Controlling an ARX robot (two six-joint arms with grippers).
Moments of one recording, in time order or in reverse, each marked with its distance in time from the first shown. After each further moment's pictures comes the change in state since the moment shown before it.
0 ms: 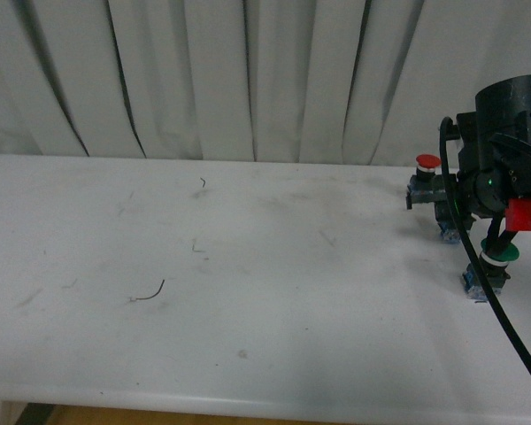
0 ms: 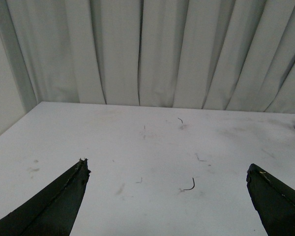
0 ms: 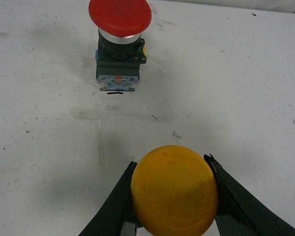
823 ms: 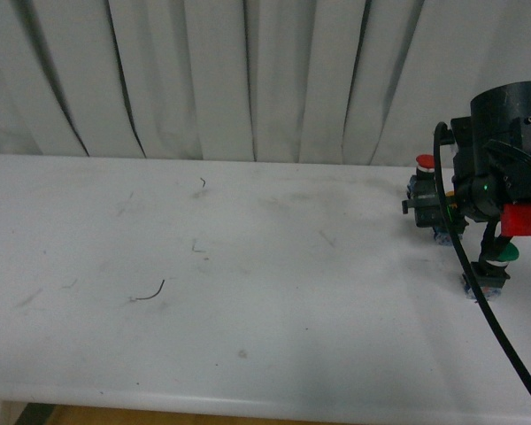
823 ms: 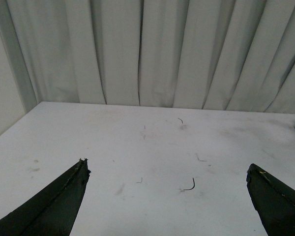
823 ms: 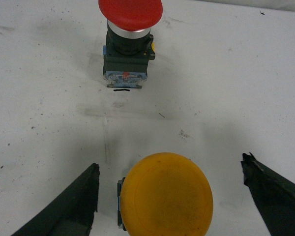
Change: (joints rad) left arm 0.000 0.000 0.000 0.000 0.000 0.000; right arm 0.007 0.014 0.000 0.012 -0.012 -0.008
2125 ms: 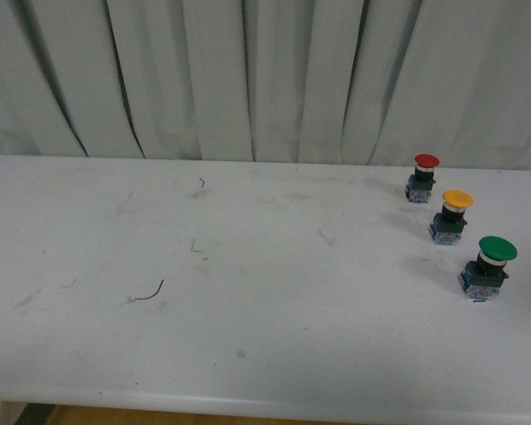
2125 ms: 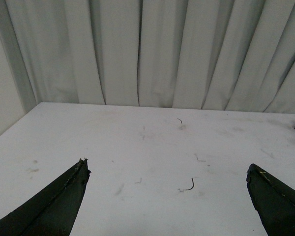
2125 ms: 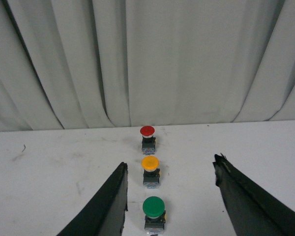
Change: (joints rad) left arm 0.000 0.000 0.000 0.000 0.000 0.000; right arm -0.094 -1.376 -1.055 0.242 -0.280 0.055
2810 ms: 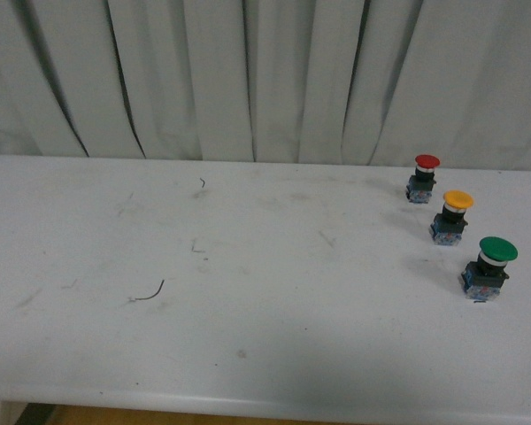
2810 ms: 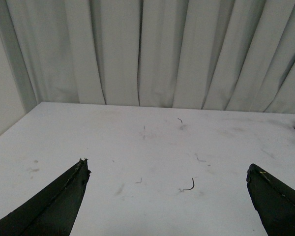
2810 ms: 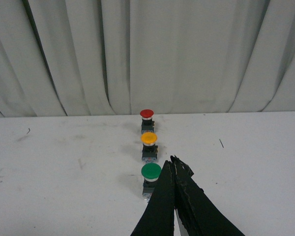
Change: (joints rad) left arm 0.000 0.000 0.000 0.000 0.000 0.000; right arm 0.002 -0.401 -0.322 -0.027 -0.002 -0.024
